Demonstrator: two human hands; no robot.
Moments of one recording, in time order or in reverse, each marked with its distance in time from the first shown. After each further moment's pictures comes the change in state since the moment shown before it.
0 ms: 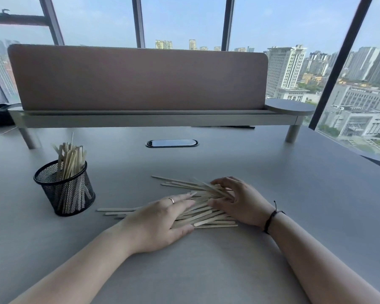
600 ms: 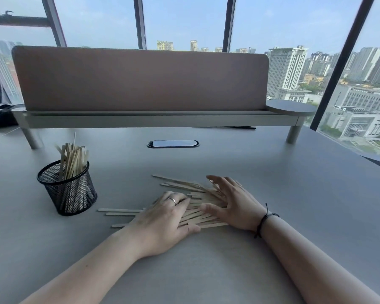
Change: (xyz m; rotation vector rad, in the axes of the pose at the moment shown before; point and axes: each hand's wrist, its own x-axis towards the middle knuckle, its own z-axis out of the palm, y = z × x) left_hand 0.003 0.013 0.004 0.193 -0.043 -0.103; right_hand -0.003 -0.012 0.011 -0.062 -0.003 -0.071
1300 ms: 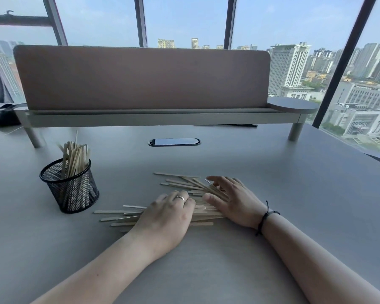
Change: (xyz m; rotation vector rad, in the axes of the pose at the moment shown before) left_hand 0.003 0.014 0.007 0.337 0.362 0.153; right_hand 0.002 0.000 0.003 0.011 -0.002 0.031
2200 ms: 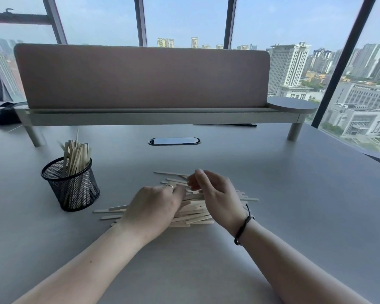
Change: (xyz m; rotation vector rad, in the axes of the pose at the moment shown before) left_hand 0.001 -0.025 -0.017 0.032 0.025 -0.074; right_hand 0.001 -0.072 0.018 0.728 0.292 0.077
